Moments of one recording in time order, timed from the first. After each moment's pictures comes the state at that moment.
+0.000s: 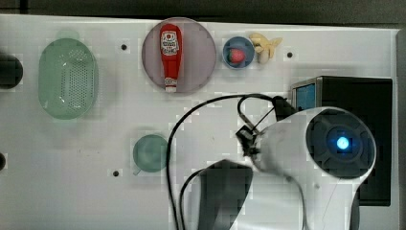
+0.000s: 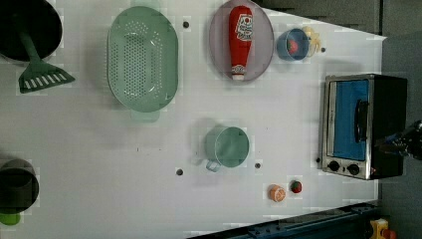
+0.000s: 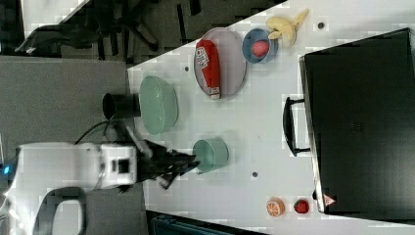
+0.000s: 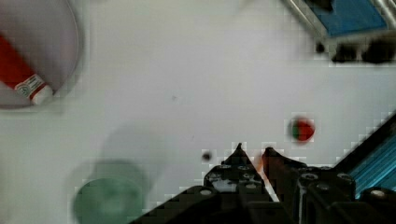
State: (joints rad) arm -0.03 -0.23 -0.19 -2.12 -0.04 0.19 -0.22
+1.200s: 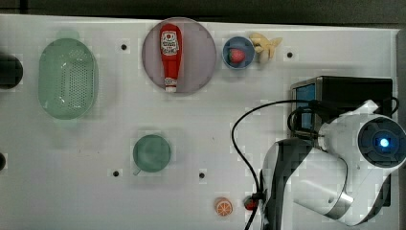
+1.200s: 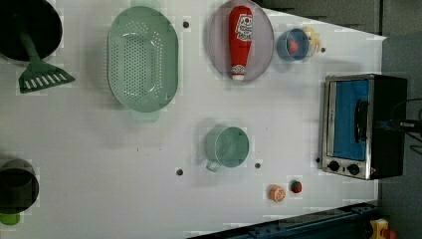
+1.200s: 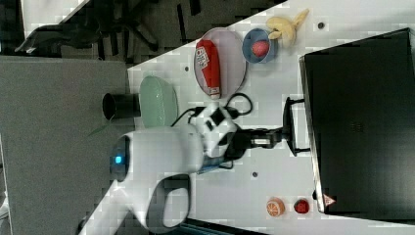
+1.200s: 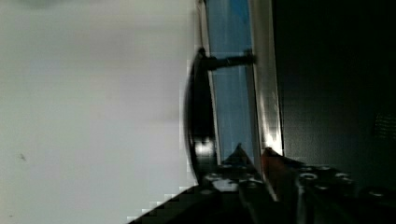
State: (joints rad) arm -0.05 0.04 -0.44 -2.19 -0.16 0.71 -1.04
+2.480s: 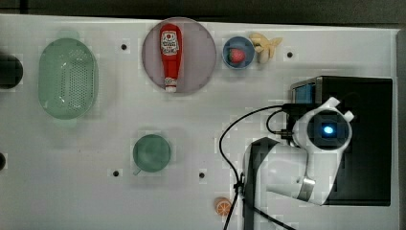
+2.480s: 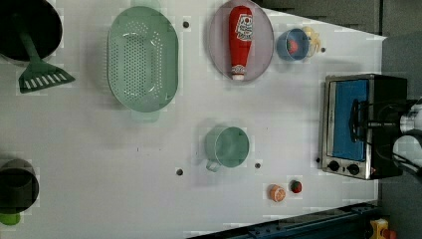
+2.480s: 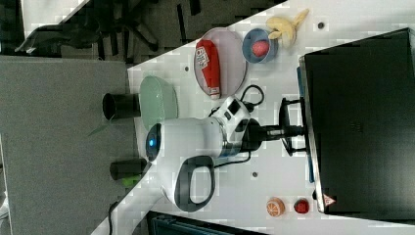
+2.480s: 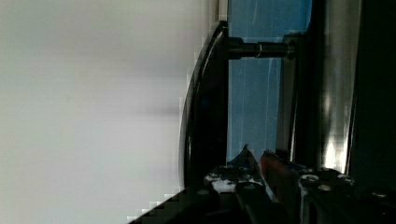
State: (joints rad) arm -0.05 0.17 -0.39 -2.26 -0.33 0.89 -0.99
